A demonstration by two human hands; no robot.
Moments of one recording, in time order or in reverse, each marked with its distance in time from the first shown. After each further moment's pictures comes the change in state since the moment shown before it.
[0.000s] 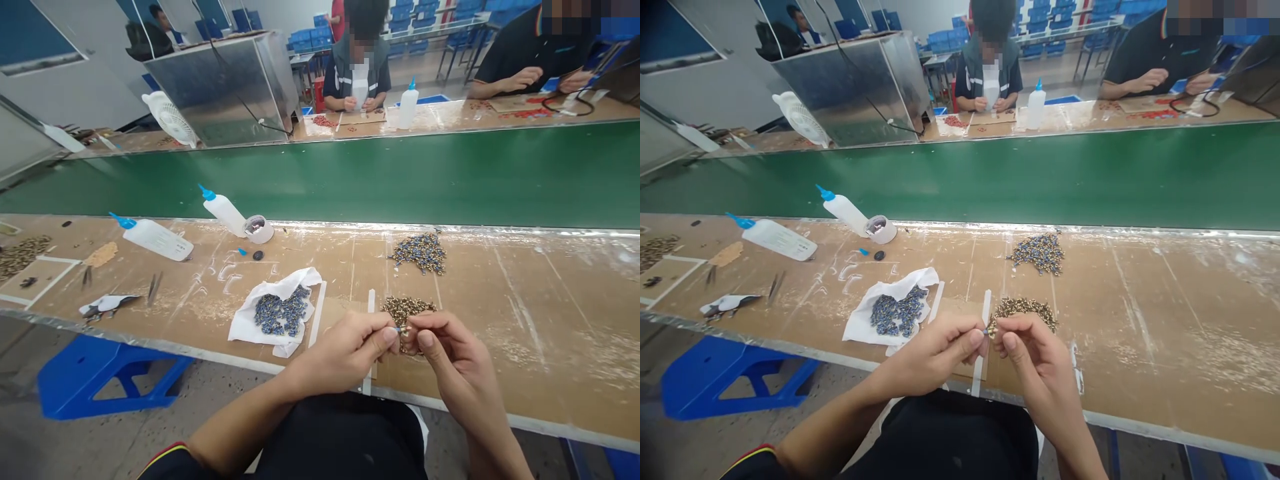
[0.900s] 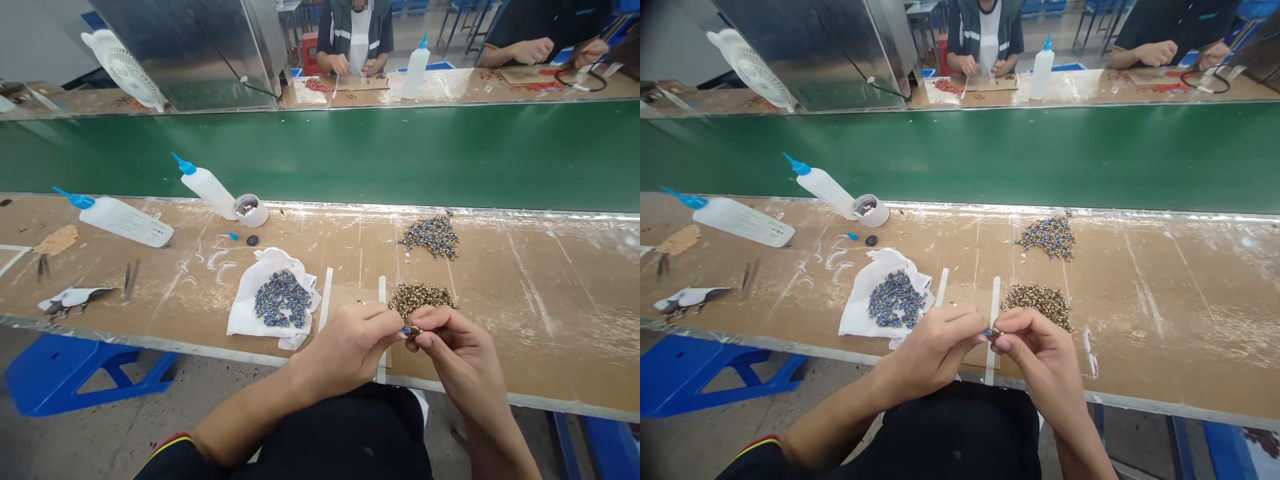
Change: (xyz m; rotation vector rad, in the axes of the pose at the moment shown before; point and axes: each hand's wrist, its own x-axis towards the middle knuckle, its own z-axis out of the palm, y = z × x) left_hand -0.016 -0.035 -0.017 0.444 0.176 0.358; right_hand 0.004 0.013 0.036 0.140 0.004 0.114
